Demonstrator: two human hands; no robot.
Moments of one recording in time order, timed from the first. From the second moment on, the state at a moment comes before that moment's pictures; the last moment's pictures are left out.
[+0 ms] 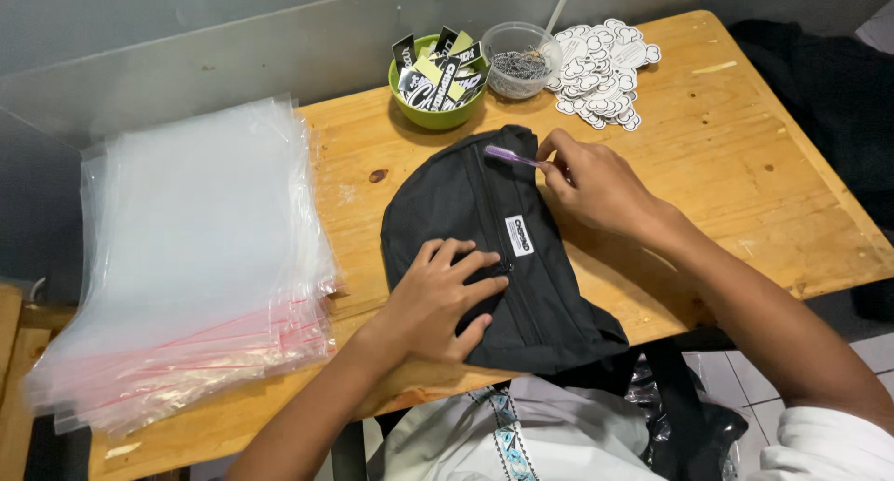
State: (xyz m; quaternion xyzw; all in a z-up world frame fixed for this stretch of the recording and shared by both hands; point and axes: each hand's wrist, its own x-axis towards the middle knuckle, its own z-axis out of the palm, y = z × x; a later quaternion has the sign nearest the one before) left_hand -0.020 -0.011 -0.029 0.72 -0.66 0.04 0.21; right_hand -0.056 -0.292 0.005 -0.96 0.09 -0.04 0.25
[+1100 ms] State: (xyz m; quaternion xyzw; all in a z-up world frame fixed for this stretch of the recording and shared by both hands) left_hand -0.017 -0.032 0.001 0.75 -0.62 -0.07 0.20; right_hand -0.096 -0.427 -0.017 -0.97 0.23 -0.12 0.02
